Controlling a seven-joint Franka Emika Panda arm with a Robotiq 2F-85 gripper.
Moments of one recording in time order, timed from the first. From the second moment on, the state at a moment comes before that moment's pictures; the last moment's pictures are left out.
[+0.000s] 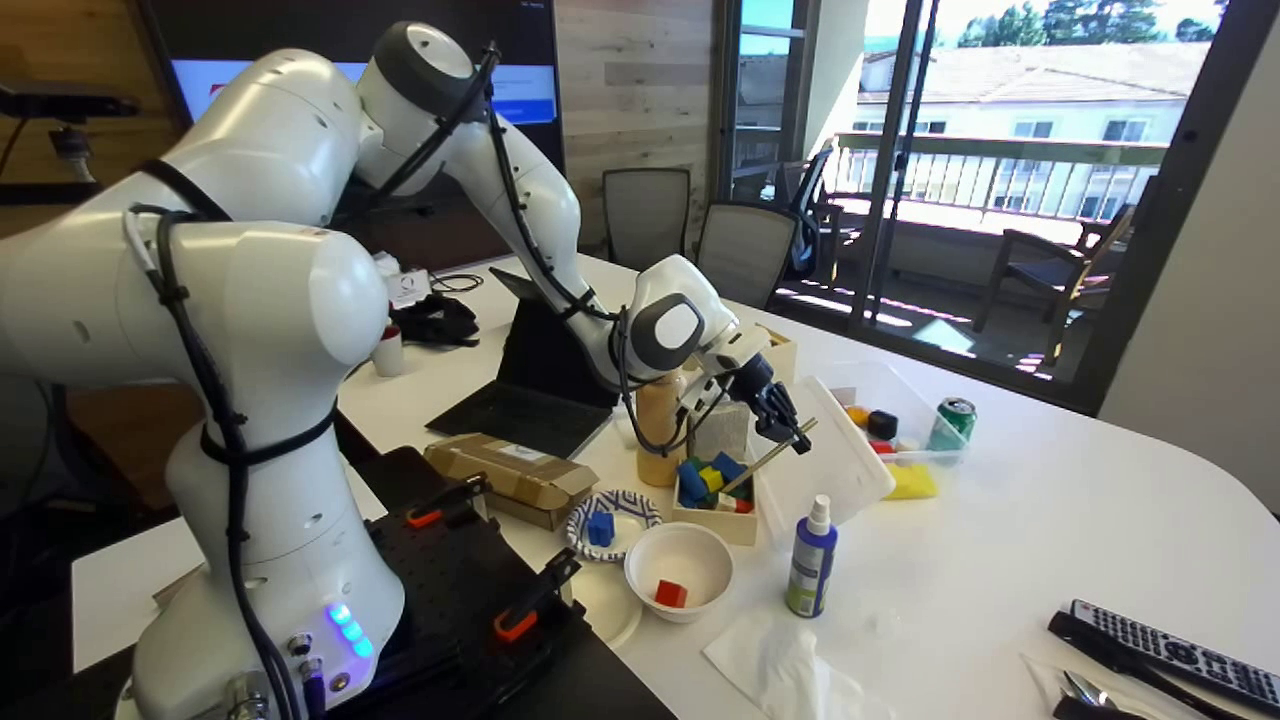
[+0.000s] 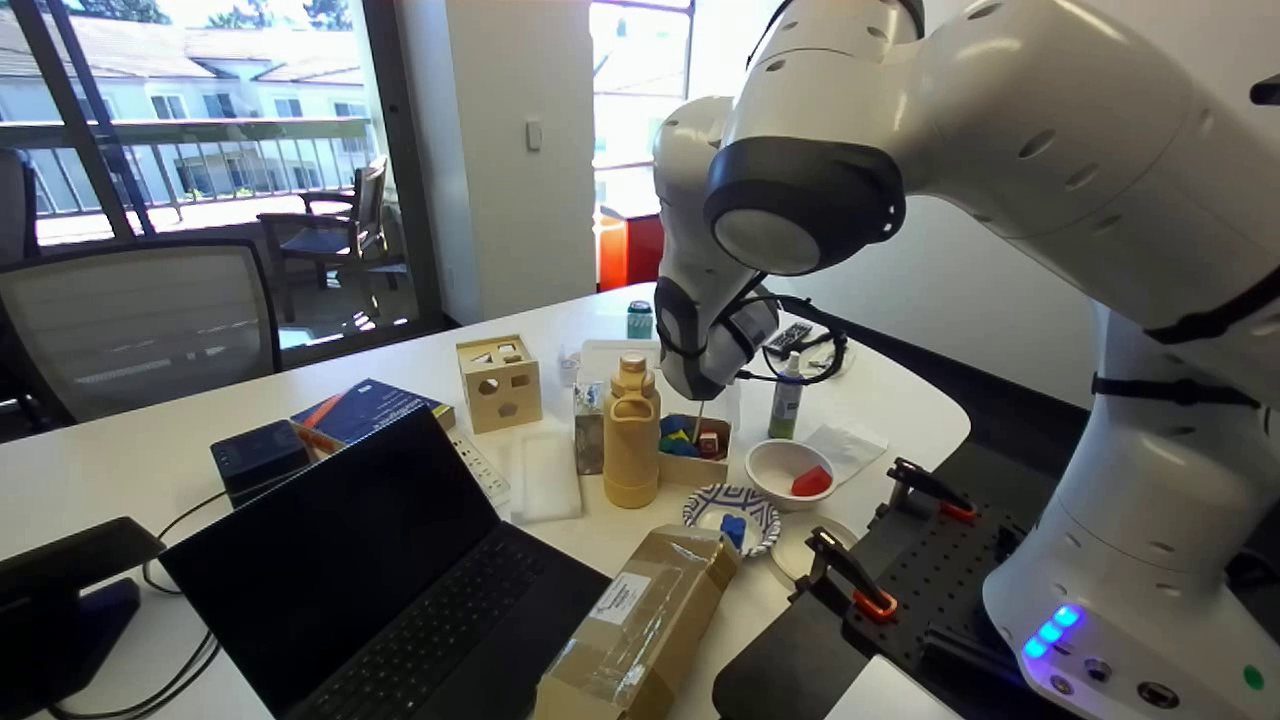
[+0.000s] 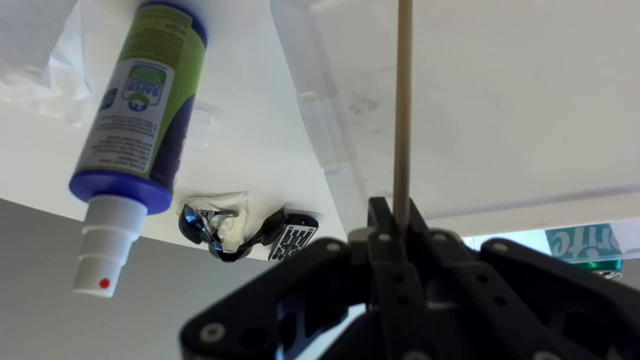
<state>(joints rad) 0.84 1.09 -0.88 -2.17 0.40 3.13 1.06</state>
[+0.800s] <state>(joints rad) 0.83 1.09 -0.87 -2.17 0.34 3.04 1.01</state>
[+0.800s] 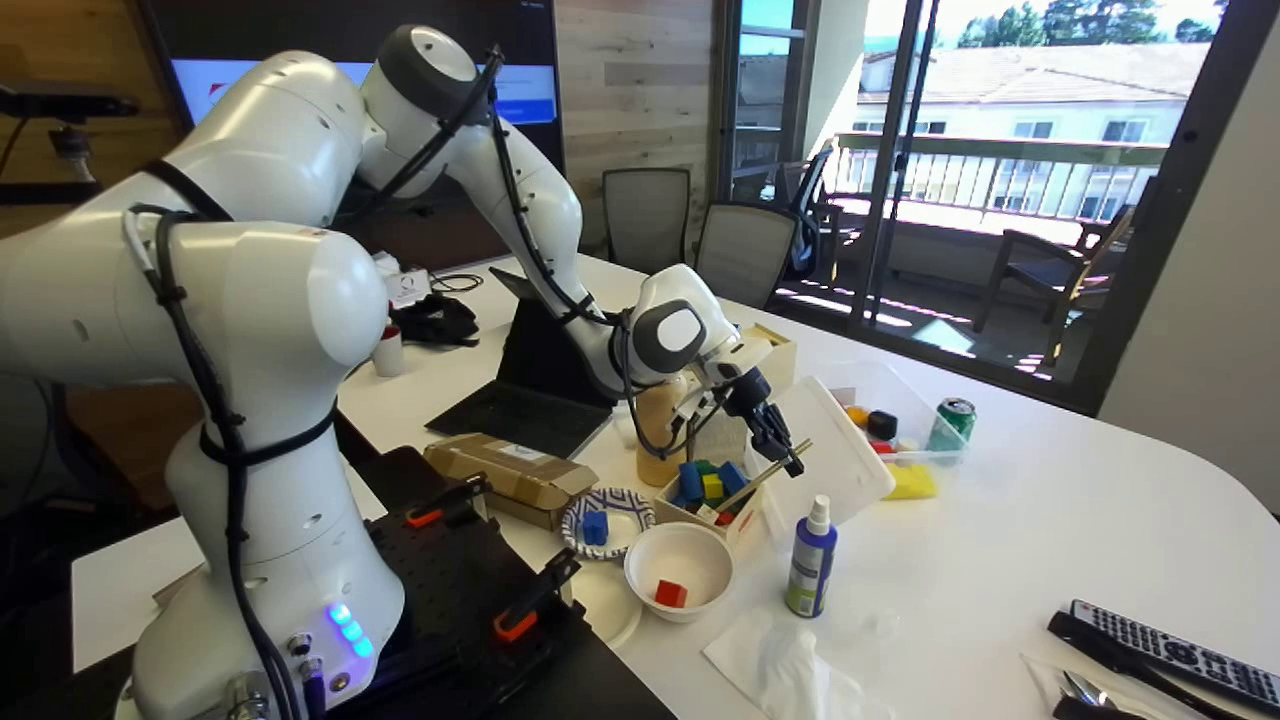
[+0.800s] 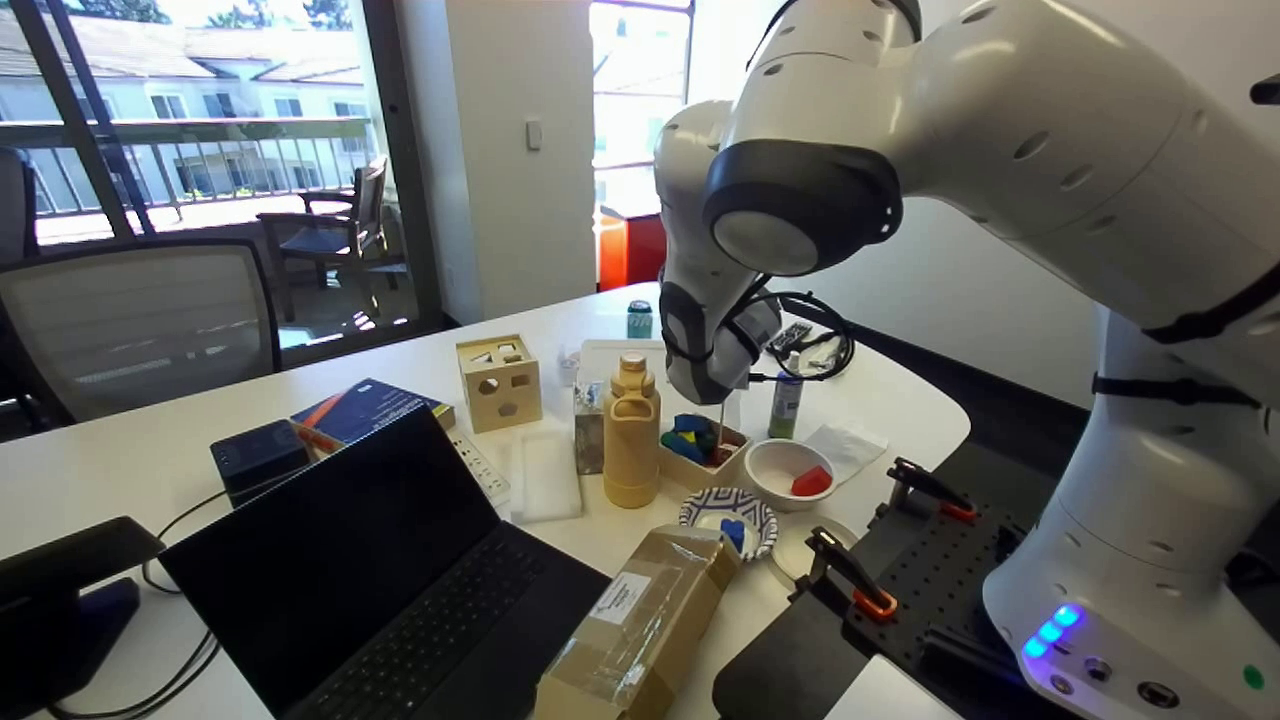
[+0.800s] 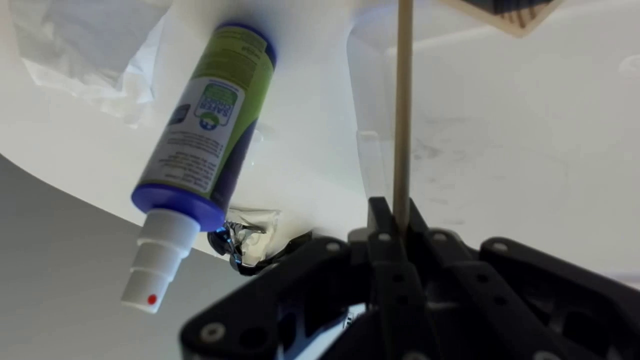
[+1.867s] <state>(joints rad) 0.85 1.15 -0.90 -2.18 0.41 3.16 1.01</state>
